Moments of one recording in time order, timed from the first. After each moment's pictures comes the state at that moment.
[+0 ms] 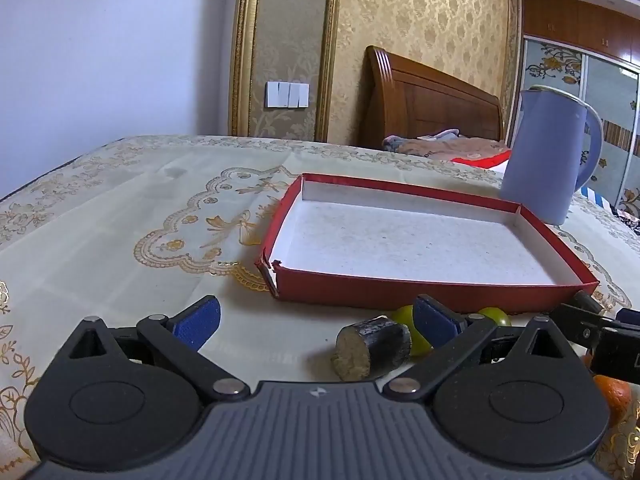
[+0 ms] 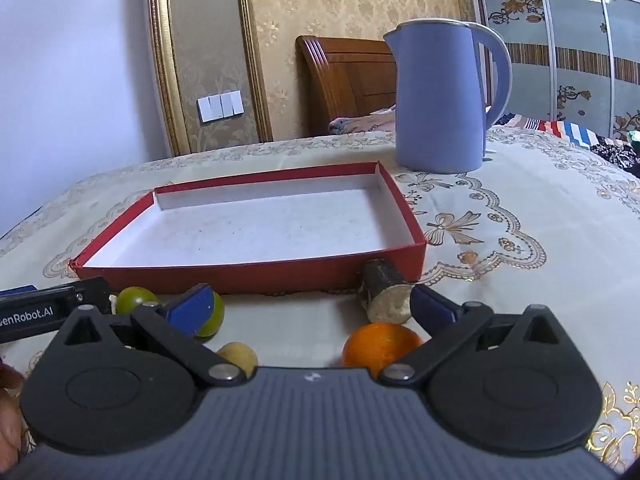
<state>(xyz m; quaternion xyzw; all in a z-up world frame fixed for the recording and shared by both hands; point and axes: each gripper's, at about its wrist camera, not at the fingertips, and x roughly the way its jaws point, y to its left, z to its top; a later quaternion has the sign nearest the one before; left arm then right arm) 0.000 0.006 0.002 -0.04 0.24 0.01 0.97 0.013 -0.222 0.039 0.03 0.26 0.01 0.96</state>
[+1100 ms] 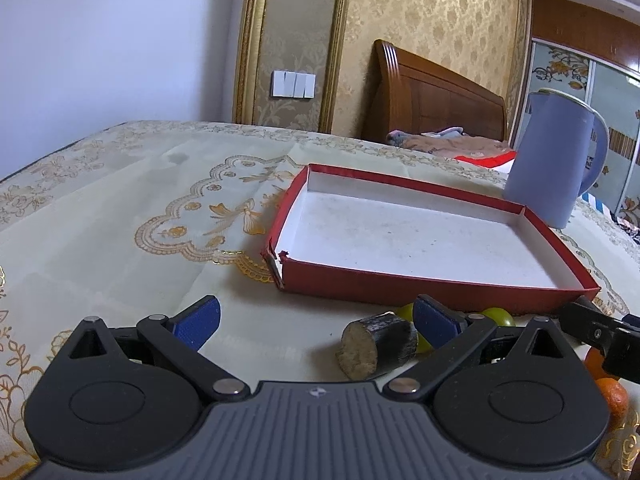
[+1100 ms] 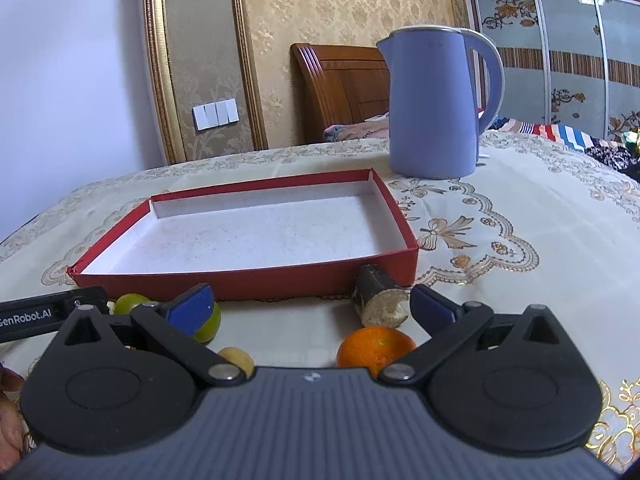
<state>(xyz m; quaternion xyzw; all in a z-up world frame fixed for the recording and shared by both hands) 0.008 0.014 -0.004 -0.06 0.25 0.01 0.97 0.010 -0.224 0.040 0.04 0.26 0.01 0.97</state>
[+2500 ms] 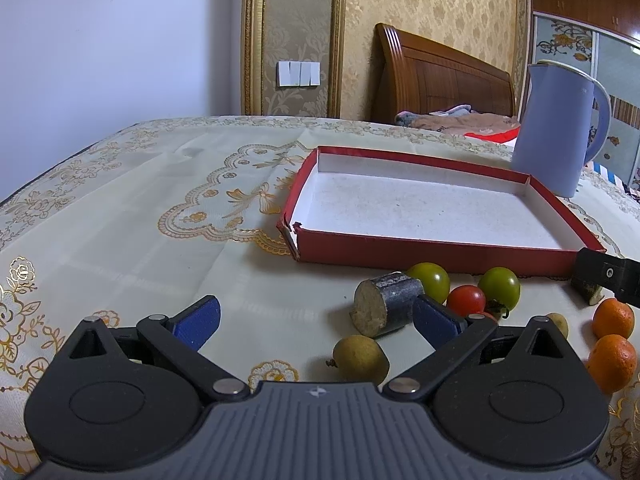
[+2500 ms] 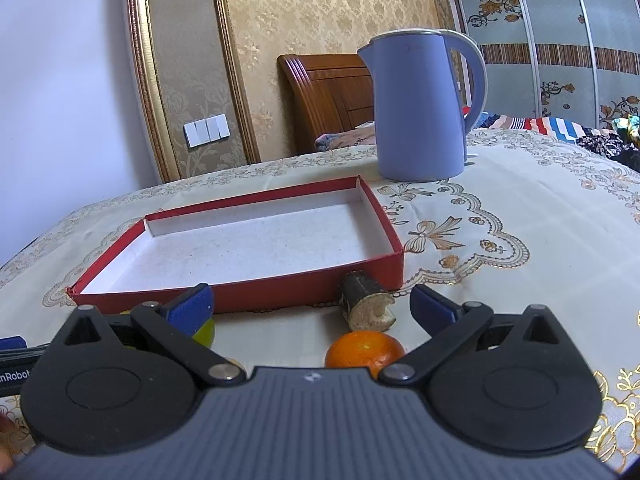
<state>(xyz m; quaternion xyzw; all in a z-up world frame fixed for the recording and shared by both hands) -0.014 0.008 -0.004 -0.02 0.27 0.03 0.96 0.006 -0.232 0.042 0.06 0.24 0.00 0.97</state>
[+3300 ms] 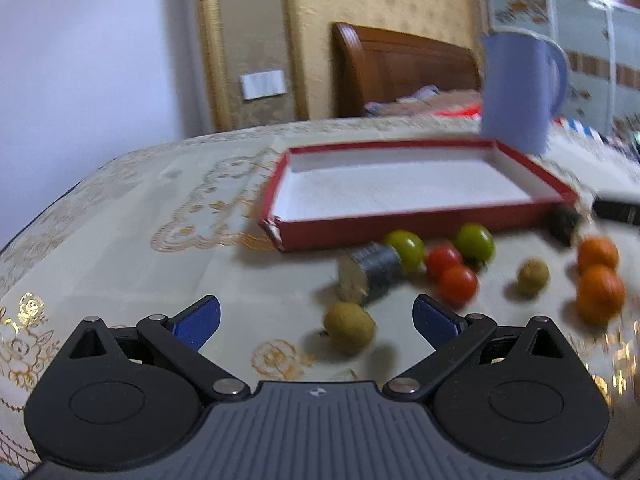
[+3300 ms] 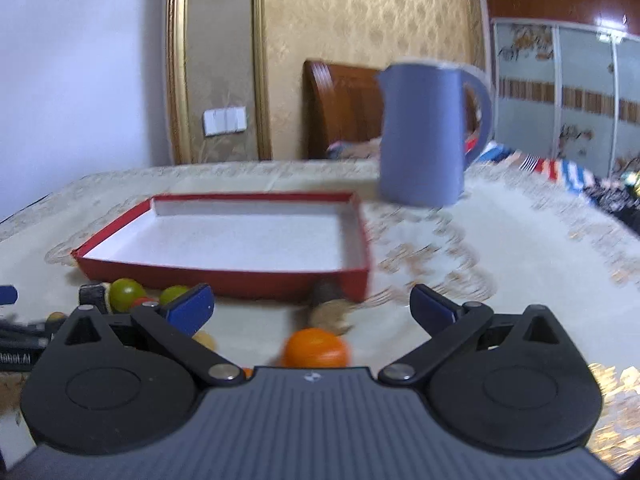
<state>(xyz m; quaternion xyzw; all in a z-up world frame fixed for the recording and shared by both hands) -0.035 -0.005 -0.007 0.07 0.27 -0.01 0.96 -0.026 -0.259 0.066 -0.02 0.22 0.01 0.97</state>
